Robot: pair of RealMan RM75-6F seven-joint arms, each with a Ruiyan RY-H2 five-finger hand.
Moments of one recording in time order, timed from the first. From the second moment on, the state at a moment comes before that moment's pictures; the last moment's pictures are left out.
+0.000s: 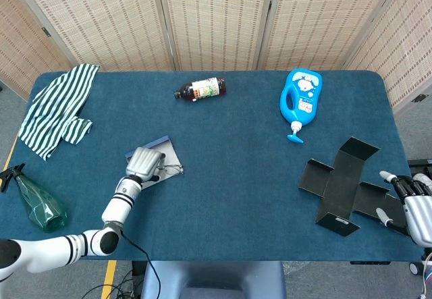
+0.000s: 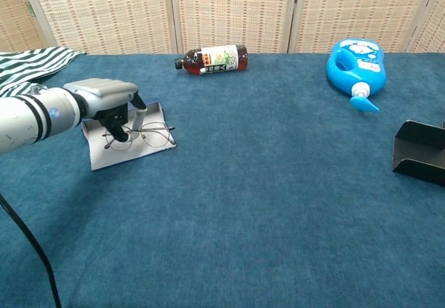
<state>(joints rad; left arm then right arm) -0.91 -1.61 -0.16 -1.32 0.74 0.90 0.61 0.04 -1.04 0.05 -1.58 -1.52 1.50 0.08</state>
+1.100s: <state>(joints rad) -0.89 -1.62 -0.15 -1.32 0.84 0.95 0.59 0.04 -1.03 0.04 -1.58 -1.53 1.50 0.08</state>
